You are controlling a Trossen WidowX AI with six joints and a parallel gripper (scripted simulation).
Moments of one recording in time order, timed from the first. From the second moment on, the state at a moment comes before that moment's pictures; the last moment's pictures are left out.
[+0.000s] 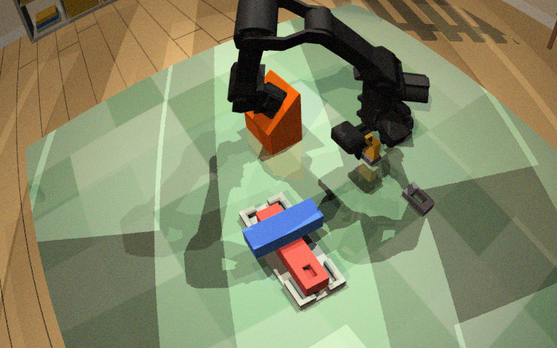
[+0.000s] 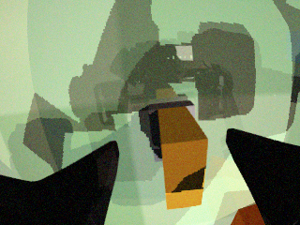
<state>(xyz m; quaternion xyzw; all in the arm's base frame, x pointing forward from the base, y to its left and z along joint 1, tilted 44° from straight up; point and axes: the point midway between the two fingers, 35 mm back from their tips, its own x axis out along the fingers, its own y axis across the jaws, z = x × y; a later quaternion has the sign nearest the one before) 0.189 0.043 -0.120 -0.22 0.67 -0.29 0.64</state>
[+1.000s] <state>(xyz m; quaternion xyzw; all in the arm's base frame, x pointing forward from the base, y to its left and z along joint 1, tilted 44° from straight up) 0.203 0.064 -0.108 -0.23 0.66 -0.27 0.66</state>
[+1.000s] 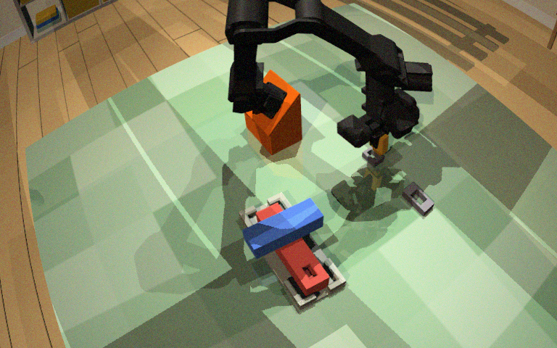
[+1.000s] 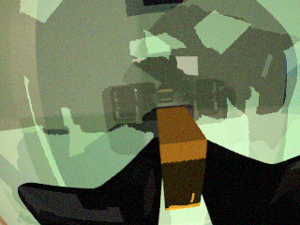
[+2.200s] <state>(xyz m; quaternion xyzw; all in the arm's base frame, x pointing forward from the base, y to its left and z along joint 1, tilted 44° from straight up) 0.200 0.129 -0.027 -0.23 0.67 -0.29 0.64</state>
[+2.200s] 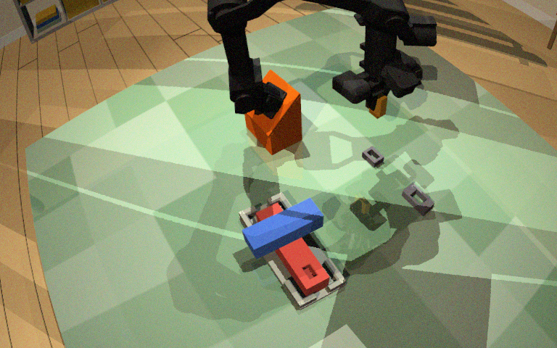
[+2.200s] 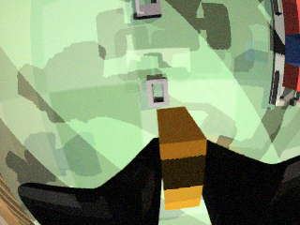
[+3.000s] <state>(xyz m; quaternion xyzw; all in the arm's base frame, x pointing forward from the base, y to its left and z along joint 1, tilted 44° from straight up) 0.236 0.110 -0.007 -0.20 0.68 -0.28 0.65</state>
